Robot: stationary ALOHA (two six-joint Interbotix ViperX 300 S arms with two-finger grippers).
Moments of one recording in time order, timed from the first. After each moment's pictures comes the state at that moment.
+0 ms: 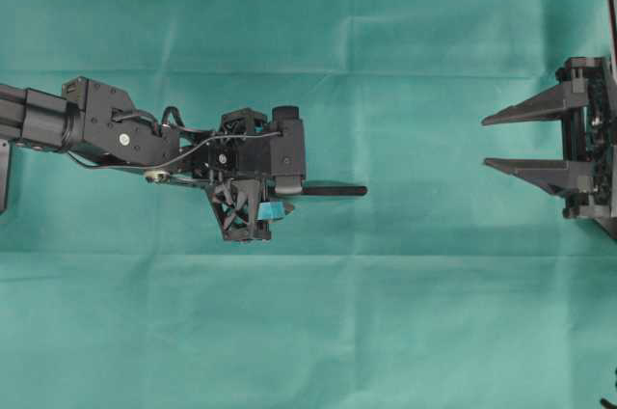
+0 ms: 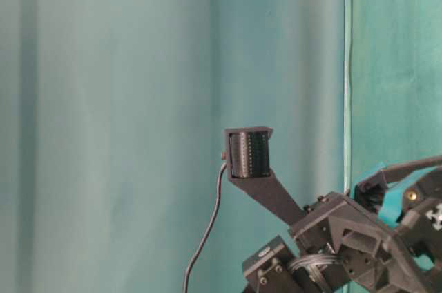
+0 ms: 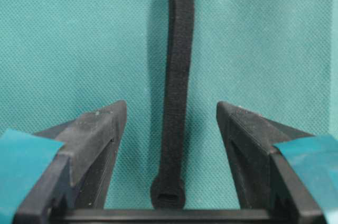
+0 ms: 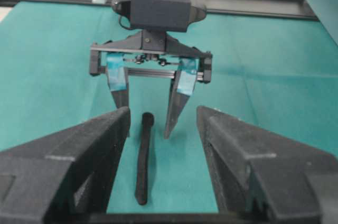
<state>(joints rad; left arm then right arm) -0.01 0.21 0.59 -0.02 0.01 -0.04 -0.01 -0.90 1.35 -0.01 -0.41 0.10</state>
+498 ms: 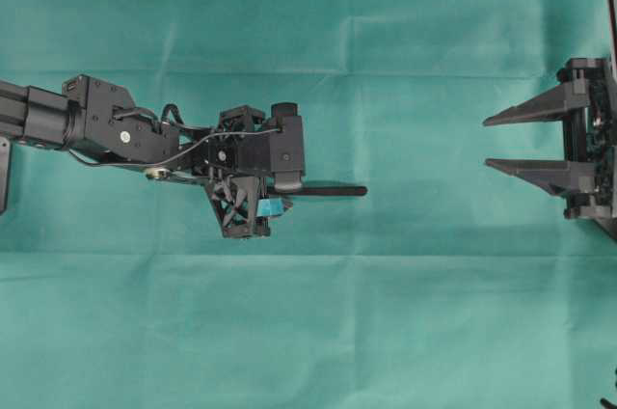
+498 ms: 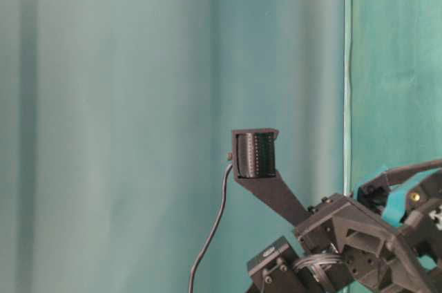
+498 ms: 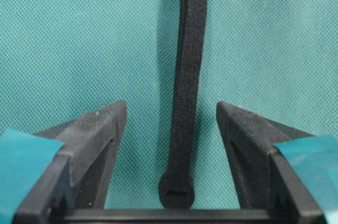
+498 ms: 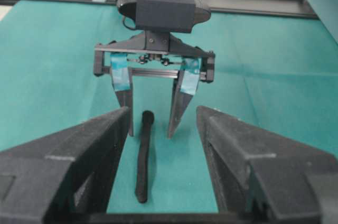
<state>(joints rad) 0.00 0.22 0.60 -0.02 0.01 -0.04 -0.01 -0.91 1.35 -0.01 -0.41 0.10</state>
